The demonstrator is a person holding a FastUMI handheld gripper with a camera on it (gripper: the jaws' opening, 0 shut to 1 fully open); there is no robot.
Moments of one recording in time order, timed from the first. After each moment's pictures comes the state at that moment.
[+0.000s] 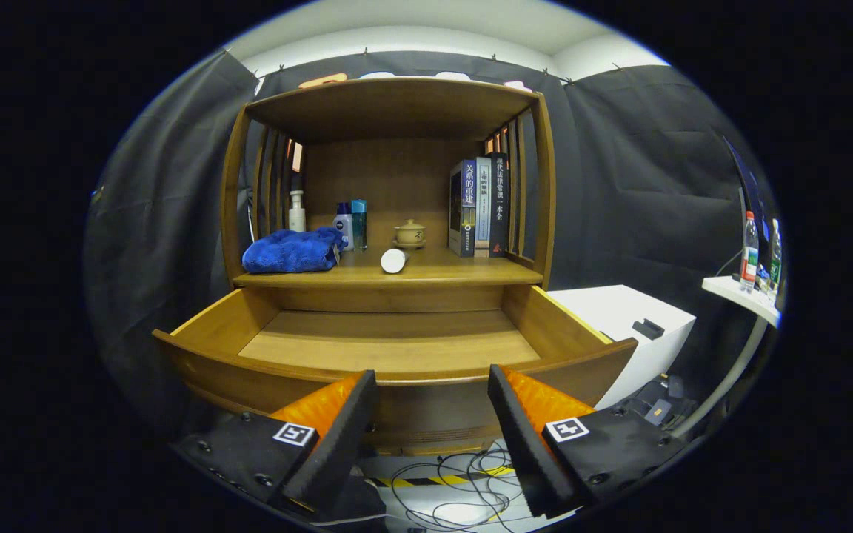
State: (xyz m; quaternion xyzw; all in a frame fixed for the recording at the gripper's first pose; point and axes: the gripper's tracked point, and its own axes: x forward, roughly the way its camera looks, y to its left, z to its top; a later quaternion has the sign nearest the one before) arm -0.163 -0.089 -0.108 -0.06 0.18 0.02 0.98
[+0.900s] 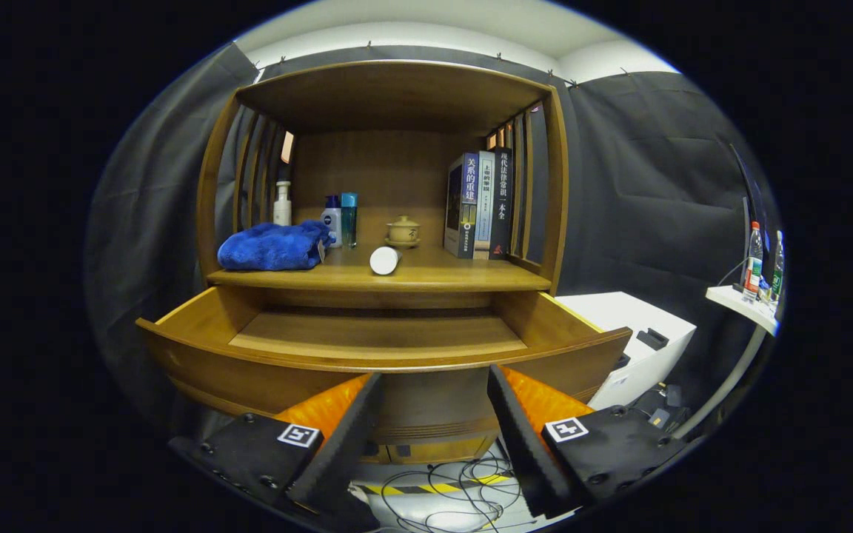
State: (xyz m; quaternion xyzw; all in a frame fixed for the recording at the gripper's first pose) arm -0.099 -0.085 -0.108 -0.08 0.17 0.00 0.98
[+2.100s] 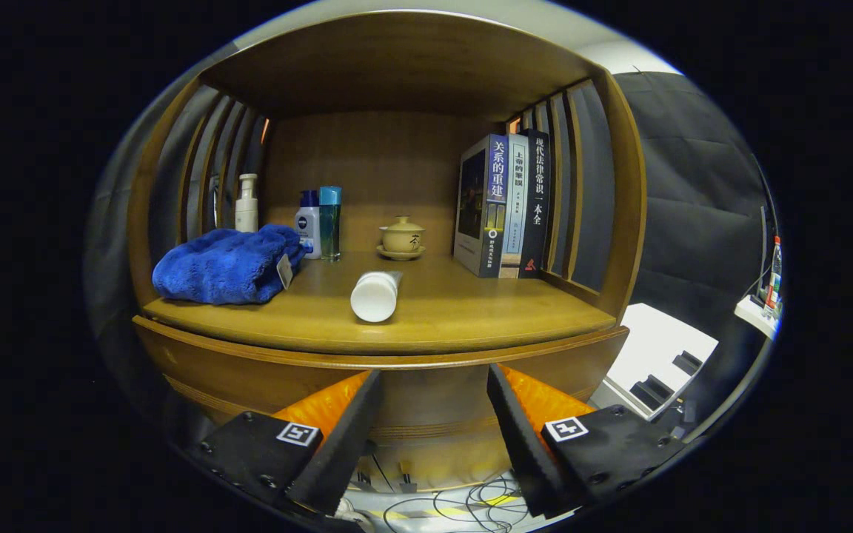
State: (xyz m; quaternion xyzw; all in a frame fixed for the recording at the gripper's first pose) arm 0.037 -0.063 -0.124 -0.08 0.17 0.00 0.98
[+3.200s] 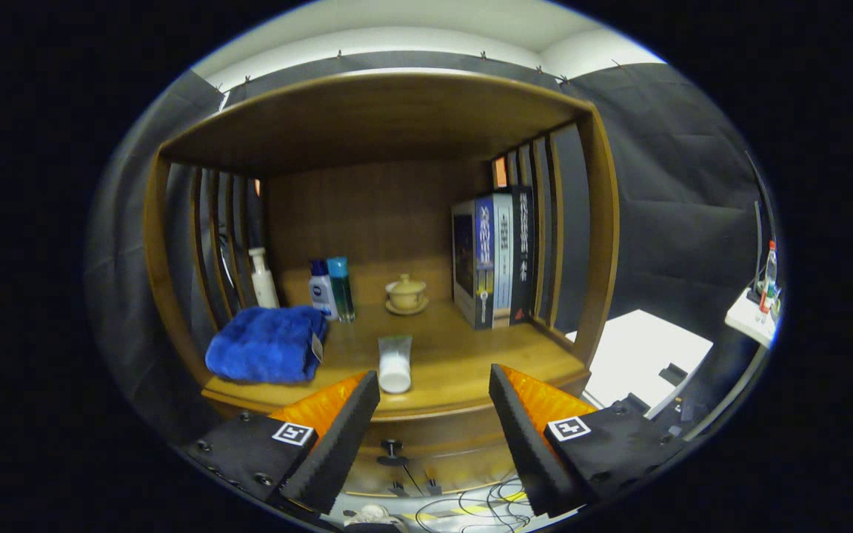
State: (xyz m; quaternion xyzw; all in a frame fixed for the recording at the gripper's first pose) arm 0.013 -0.040 0.033 -0.03 0.14 0.01 0.99
